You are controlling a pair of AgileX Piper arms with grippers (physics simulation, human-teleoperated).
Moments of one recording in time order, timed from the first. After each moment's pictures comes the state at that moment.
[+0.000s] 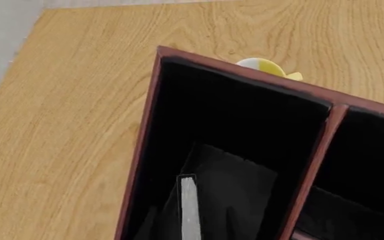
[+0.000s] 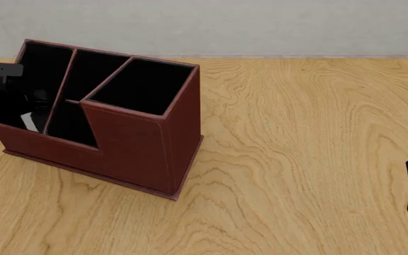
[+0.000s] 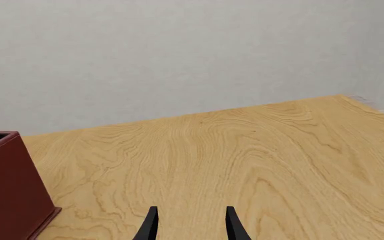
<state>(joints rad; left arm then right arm) 0.25 1.68 -0.93 -0.08 0.19 -0.09 0.00 0.00 0.00 0.10</state>
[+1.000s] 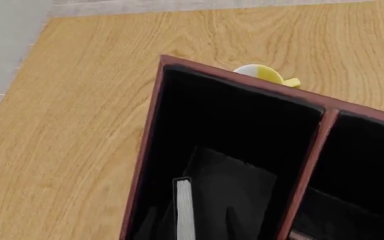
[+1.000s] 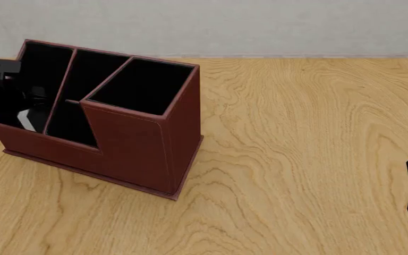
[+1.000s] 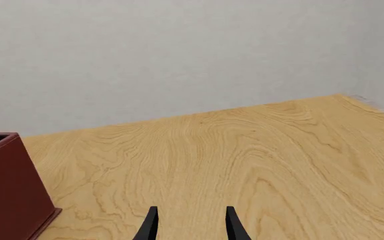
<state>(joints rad) 0.25 1.66 -0.93 -0.08 0.20 -0.10 0.00 0.00 0.00 0.11</state>
